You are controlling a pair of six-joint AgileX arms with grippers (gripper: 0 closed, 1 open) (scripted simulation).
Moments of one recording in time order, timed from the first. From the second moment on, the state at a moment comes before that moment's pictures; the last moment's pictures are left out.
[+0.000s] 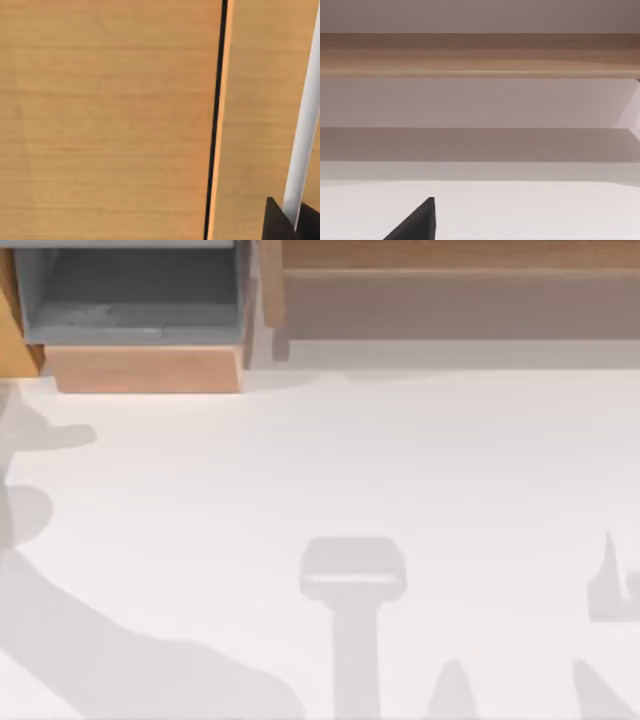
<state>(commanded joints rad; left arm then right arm) 0.41 2.32 1.17 1.13 0.45 1.58 0.00 0.00 0.00 0.00 0.00 0.00</state>
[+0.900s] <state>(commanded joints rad) 0.49 2.19 0.87 1.29 0.54 1.58 0.00 0.00 0.00 0.00 0.00 0.00</state>
